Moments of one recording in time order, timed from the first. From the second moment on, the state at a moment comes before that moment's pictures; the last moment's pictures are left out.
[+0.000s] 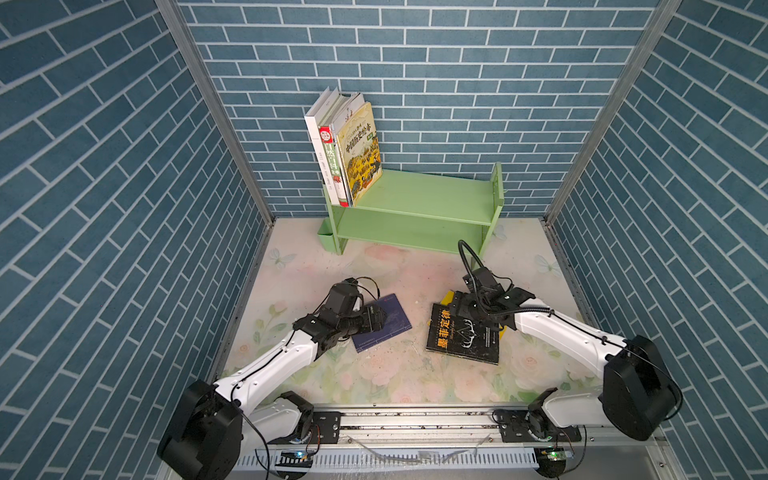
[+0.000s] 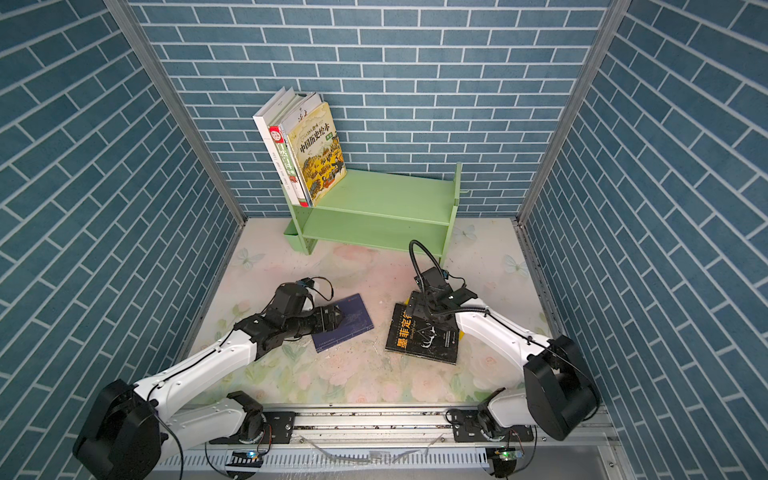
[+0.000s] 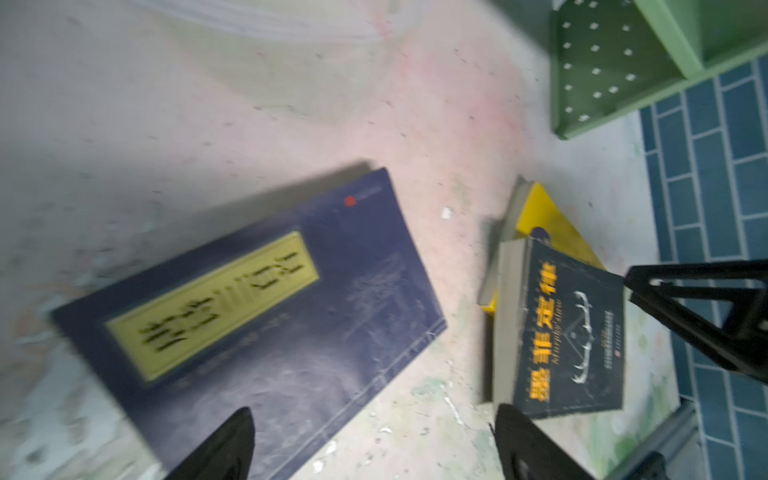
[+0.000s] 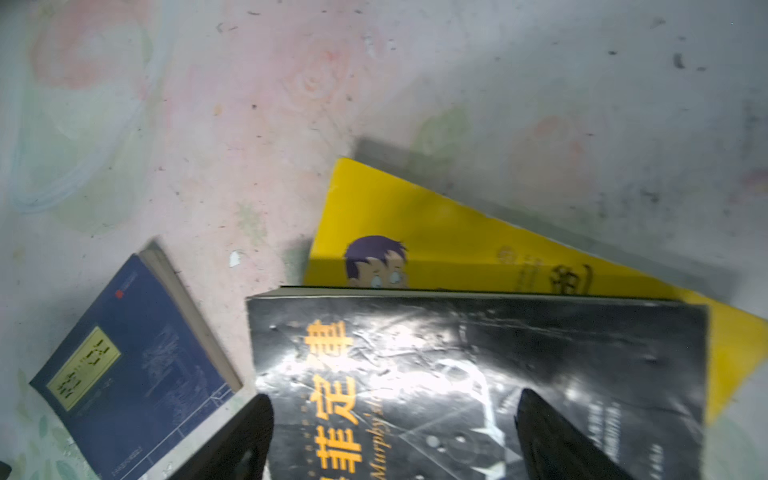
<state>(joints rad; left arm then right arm) -0.57 1.15 0.61 -0.26 0.20 -0.65 0.62 1.33 0.85 -0.60 0.09 0.84</state>
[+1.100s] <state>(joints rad) -0.86 1.79 0.83 0.19 0.45 -0.85 0.46 1.06 0.45 -0.50 -0.07 0.90</state>
